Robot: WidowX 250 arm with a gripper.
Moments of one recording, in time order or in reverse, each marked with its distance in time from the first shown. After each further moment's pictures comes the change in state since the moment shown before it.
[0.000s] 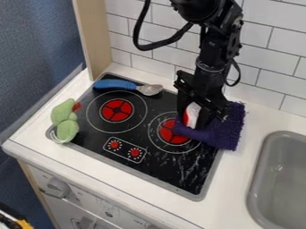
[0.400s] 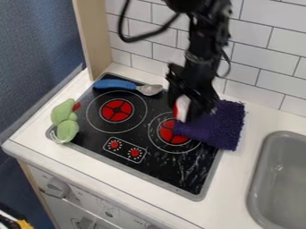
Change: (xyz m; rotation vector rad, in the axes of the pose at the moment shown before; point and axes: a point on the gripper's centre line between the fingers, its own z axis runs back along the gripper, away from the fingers) arm -0.015 0.020 0.019 0.008 -0.016 -0.047
